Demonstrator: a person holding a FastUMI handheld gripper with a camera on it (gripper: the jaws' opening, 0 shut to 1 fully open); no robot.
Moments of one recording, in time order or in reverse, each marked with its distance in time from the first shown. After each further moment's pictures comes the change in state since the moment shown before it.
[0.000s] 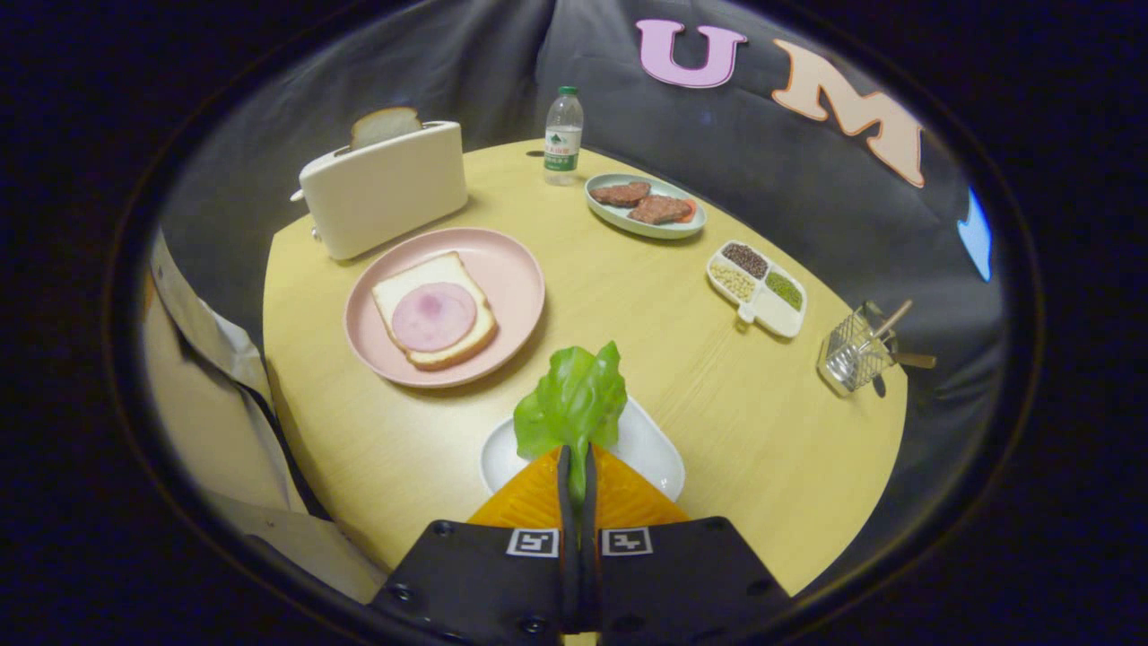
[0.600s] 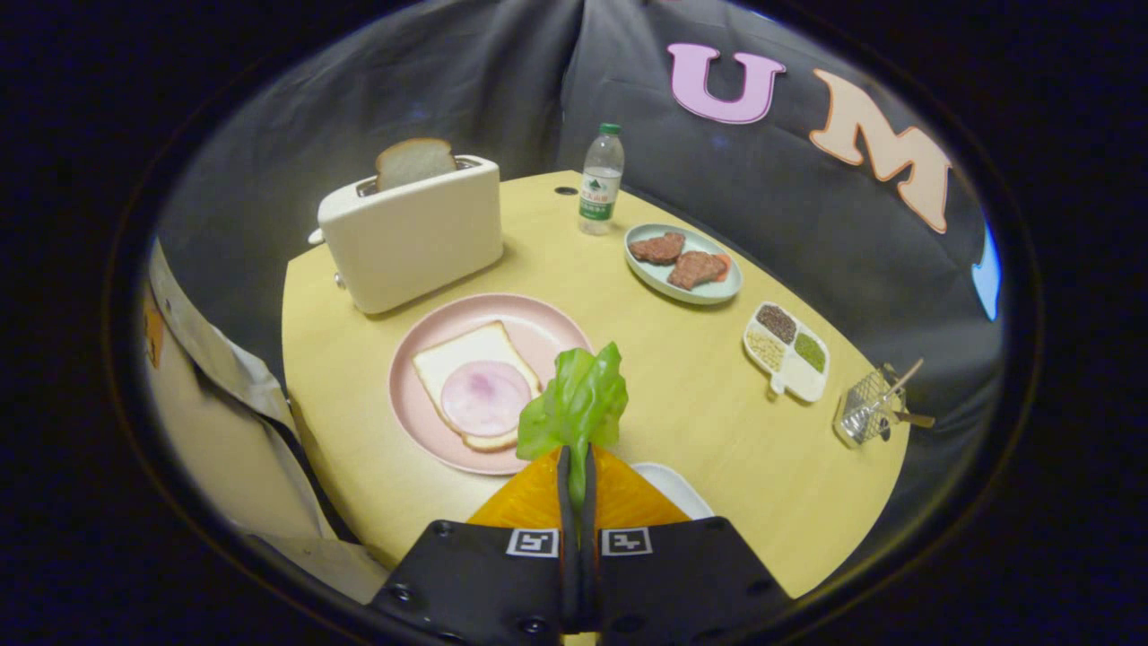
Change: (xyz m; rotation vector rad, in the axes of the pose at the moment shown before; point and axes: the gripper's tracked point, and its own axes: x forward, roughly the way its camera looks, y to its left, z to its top) arm 0.010 0.058 0.077 -0.028 -0.083 0.038
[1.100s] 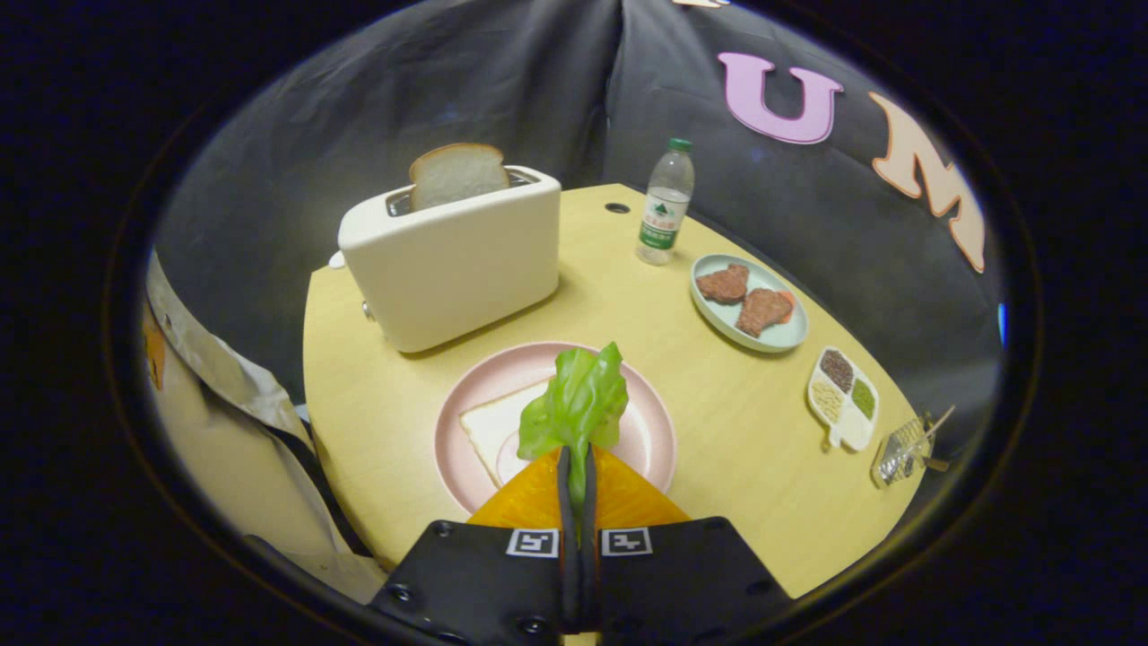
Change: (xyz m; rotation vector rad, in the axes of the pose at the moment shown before) arm 0.047 0.063 0.048 -0.048 -0.017 0.108
